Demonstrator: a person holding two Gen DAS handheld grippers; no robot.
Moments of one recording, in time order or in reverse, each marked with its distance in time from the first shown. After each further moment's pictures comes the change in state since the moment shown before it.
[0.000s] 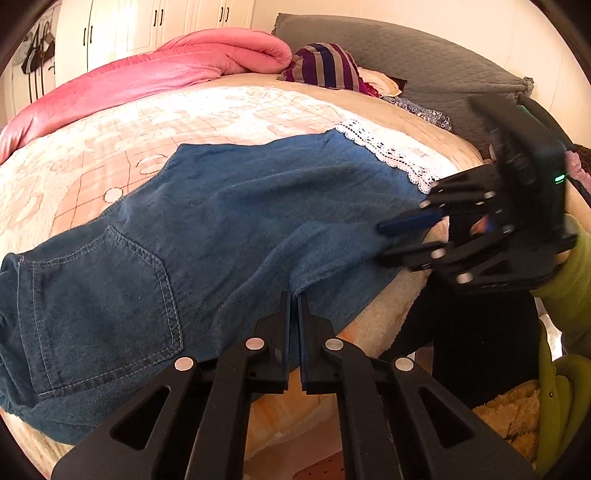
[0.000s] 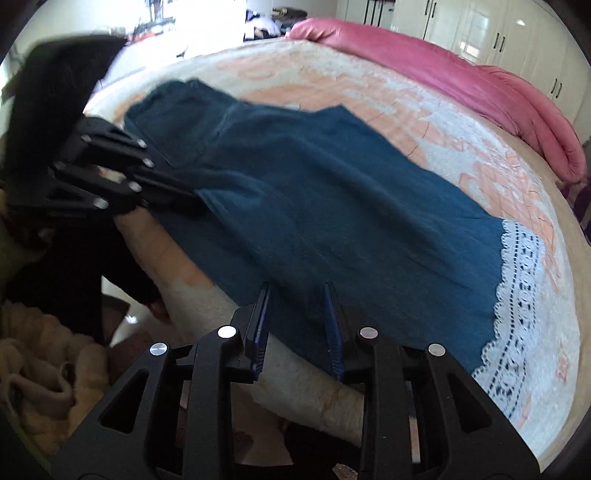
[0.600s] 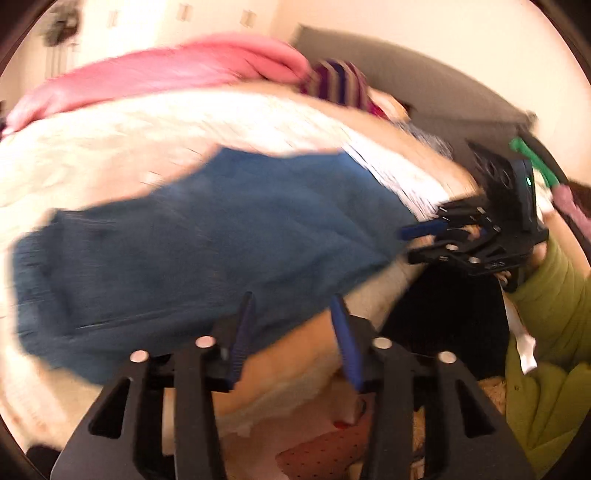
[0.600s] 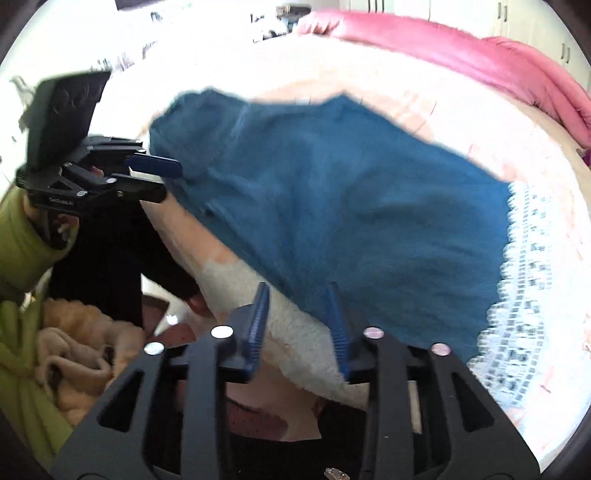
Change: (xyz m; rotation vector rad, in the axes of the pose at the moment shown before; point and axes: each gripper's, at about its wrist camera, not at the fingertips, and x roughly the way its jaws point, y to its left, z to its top) left arm -0.063 0.023 -0.021 -0.138 -0.071 0.002; right arm -0.046 -0.025 -0.012 0.115 -0.066 0.156
